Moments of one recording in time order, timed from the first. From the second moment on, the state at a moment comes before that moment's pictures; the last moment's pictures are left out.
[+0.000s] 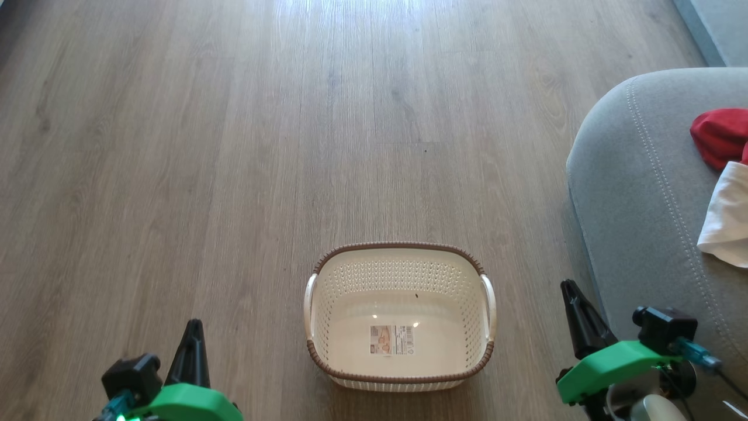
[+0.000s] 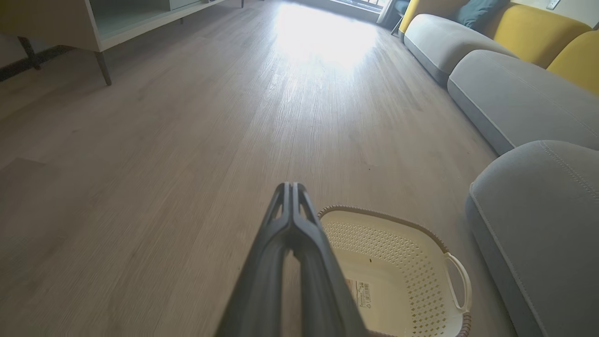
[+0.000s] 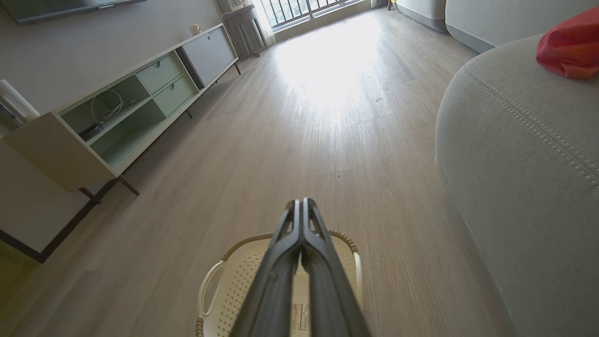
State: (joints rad) left arm 0.12 0.05 -0.06 0.19 -0.33 0.09 -0.21; right arm -0.02 -0.10 0.09 0.36 0.44 0.13 -0.21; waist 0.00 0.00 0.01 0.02
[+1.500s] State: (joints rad) left arm 0.05 0.05 -0.01 0.22 -0.84 0.00 -0.09; right arm -0.03 -0.08 0.00 0.33 0.90 0.13 -0.09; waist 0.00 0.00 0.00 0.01
